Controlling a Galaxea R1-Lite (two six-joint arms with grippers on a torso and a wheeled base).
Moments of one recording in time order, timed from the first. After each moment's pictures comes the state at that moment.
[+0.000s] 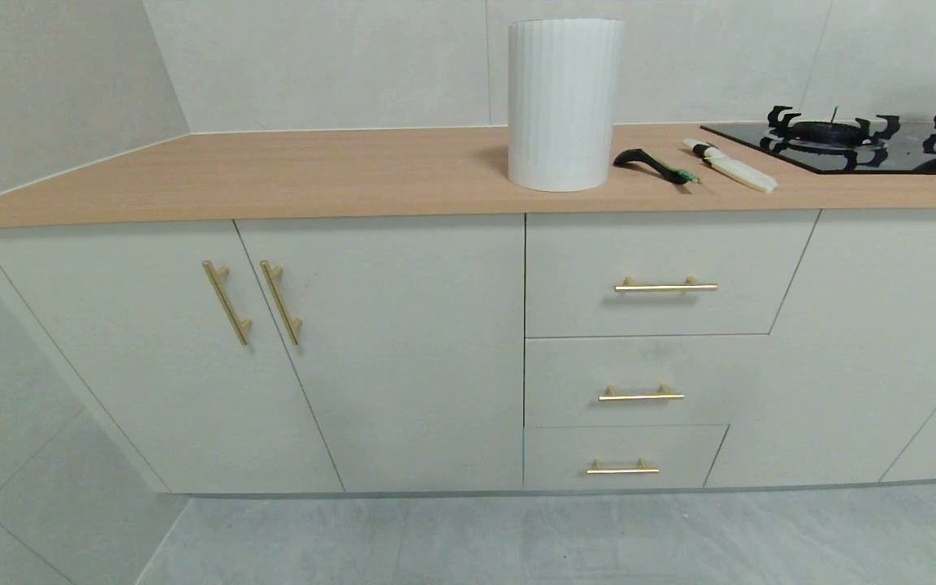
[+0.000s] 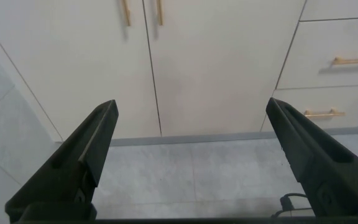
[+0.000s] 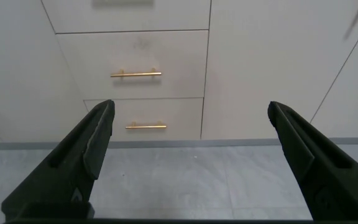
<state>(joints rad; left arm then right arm) 0.00 0.00 0.00 0.00 -0.04 0.01 0.00 0.00 0.00 0.00 -0.01 0.00</state>
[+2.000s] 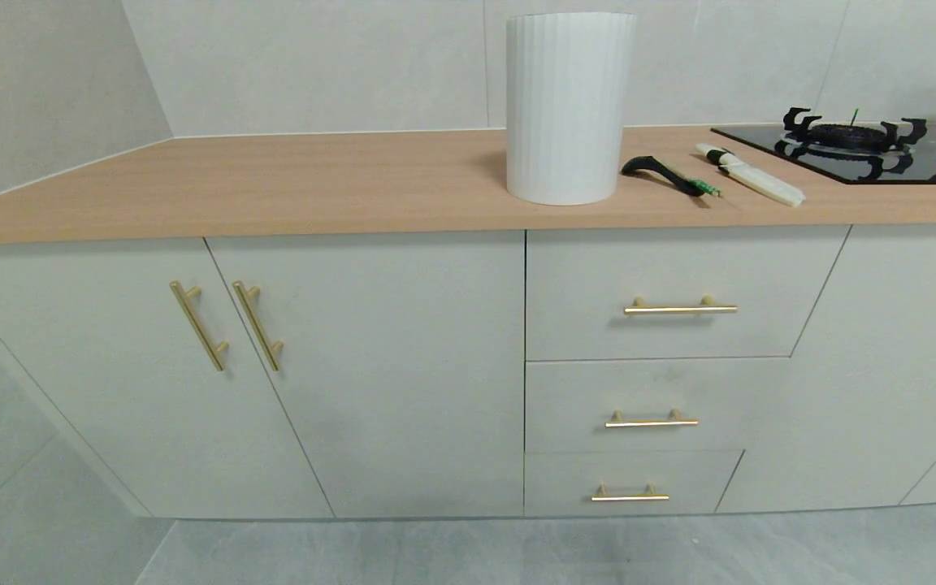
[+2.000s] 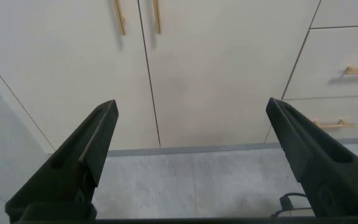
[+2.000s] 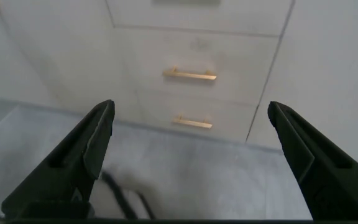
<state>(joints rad) 0.00 0.00 0.00 0.00 -0.04 0.01 0.08 0.44 -0.27 0.02 0.19 0.01</state>
